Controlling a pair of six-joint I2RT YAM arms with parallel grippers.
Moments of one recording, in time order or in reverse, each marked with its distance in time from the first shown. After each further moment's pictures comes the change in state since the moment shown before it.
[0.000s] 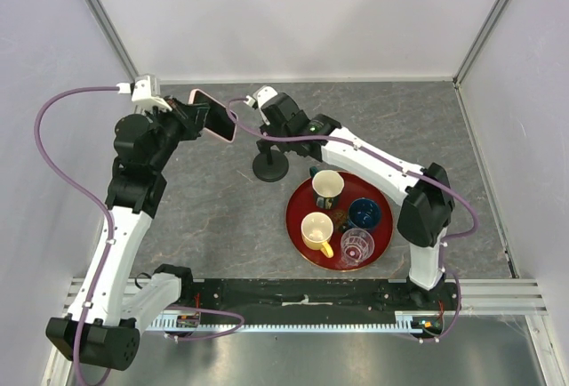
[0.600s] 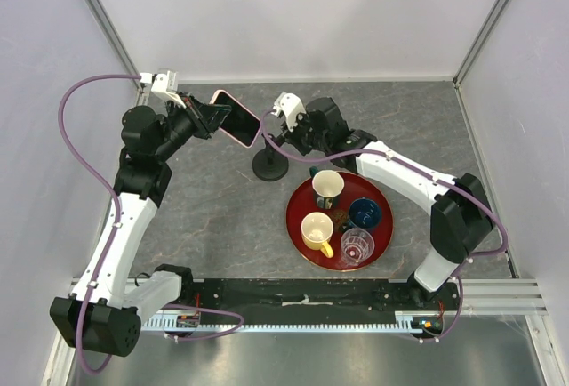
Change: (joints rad) left arm 0.004 0.094 0.002 0.114 0.330 -0.016; right arm -0.154 -0.249 -0.468 0.470 -0.431 -0.255
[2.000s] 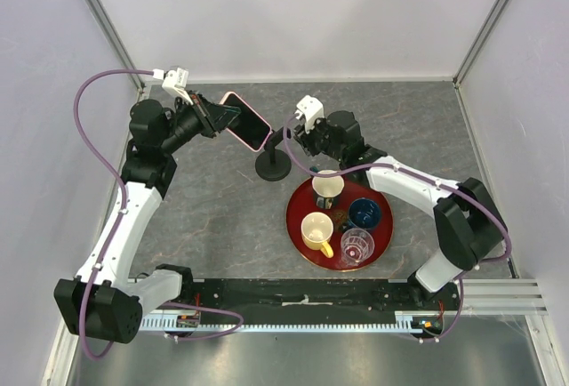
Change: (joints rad) left arm 0.001 0.077 0.005 0.038 0.113 -0.050; right arm -0.061 -0.064 -0.274 0.418 0.016 0.047
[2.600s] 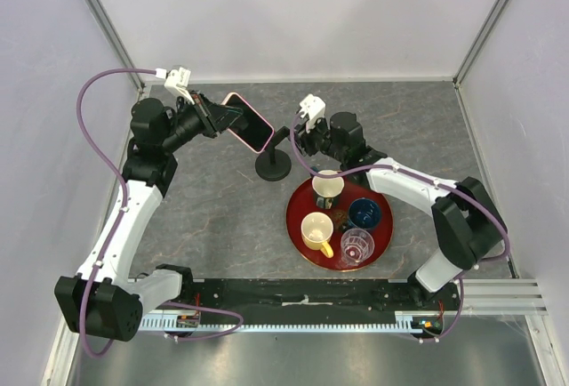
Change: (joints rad) left arm 0.000 0.014 0.006 0.002 0.031 -0.013; right arm -0.013 -0.007 -0.035 0.105 -0.110 0.082
